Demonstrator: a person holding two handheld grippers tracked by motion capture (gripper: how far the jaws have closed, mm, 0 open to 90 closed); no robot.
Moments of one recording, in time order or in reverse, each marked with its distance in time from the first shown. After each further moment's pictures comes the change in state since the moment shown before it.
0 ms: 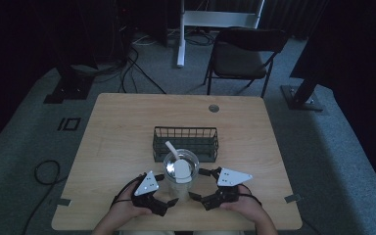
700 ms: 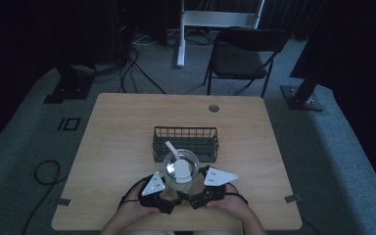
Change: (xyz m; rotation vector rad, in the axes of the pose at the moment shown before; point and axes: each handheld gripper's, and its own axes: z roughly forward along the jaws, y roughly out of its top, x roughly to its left) left arm -0.004 -0.004 0.019 -0.007 -0.005 0.005; right arm 0.004 -0.002 0.037 -0.030 -0.005 -0.048
